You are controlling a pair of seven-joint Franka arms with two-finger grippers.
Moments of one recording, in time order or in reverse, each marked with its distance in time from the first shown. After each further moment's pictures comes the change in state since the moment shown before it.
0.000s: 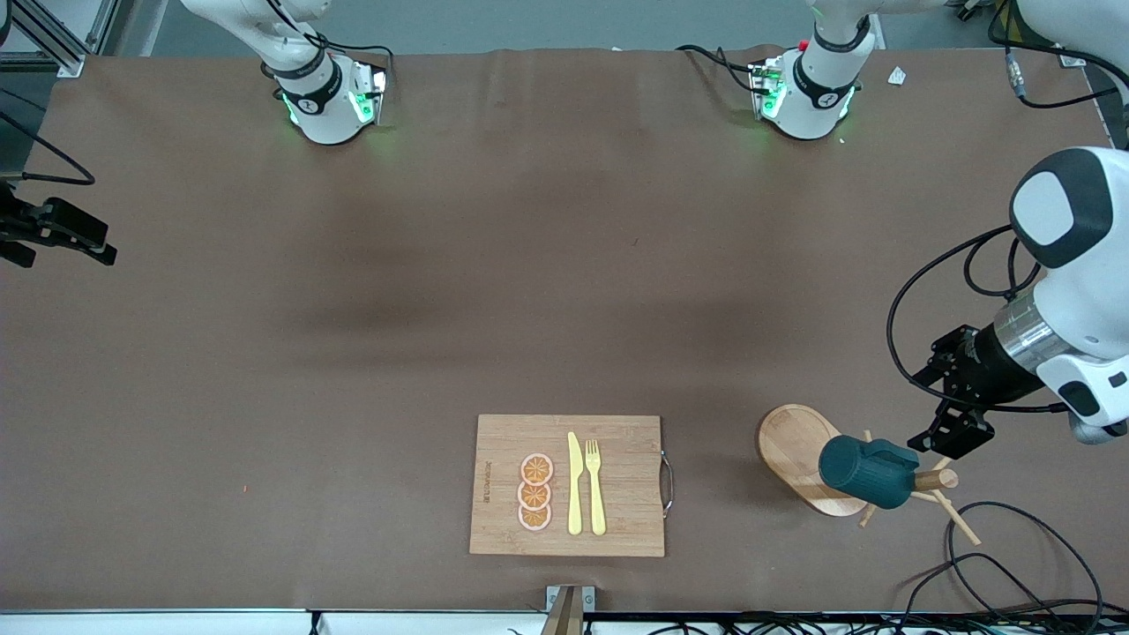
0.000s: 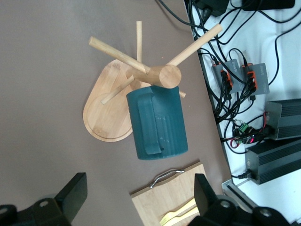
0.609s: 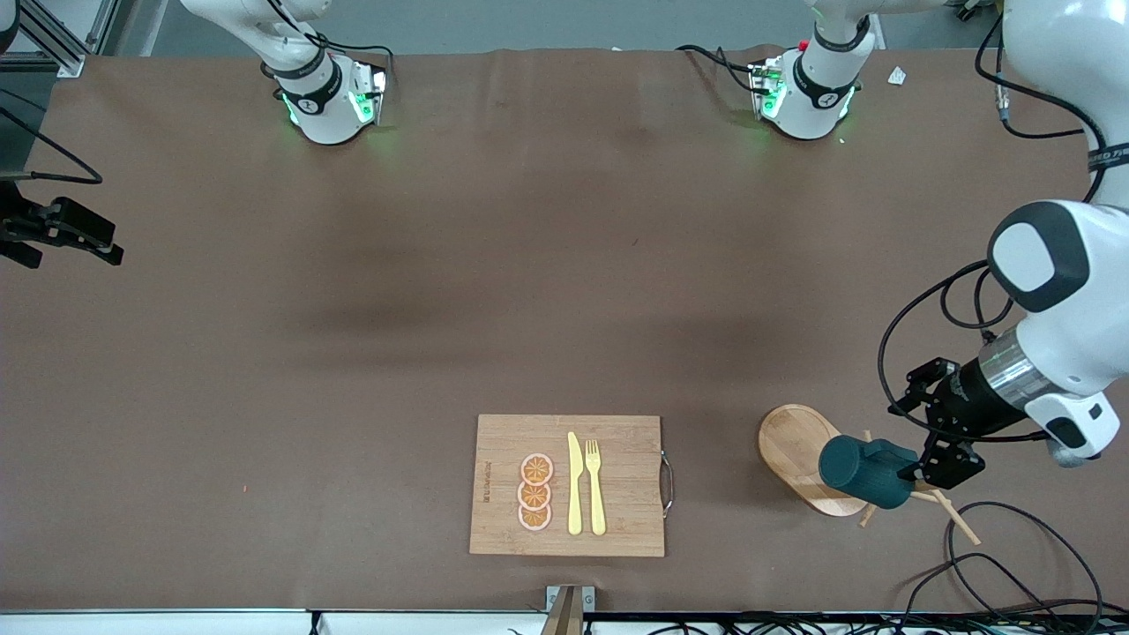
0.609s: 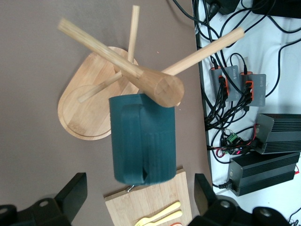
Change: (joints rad) left arm 0.008 0.097 0.002 0.000 -0.092 0.131 -0.035; right arm 0.009 0.000 -0.003 0.000 0.000 0.000 0.000
